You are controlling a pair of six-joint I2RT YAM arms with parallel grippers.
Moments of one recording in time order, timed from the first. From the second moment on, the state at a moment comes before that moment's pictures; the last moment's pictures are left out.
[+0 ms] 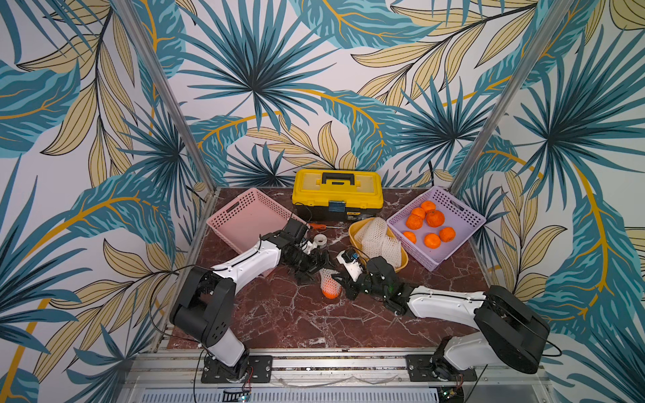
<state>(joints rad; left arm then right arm) -0.46 1.60 1.07 -0.63 0.74 -0.79 0.78 1.43 0.55 0.45 -0.19 0.13</state>
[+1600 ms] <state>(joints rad) -0.38 1.33 1.04 -0.62 0.57 -0.67 0.10 1.41 0.99 -0.53 -0.51 0.40</state>
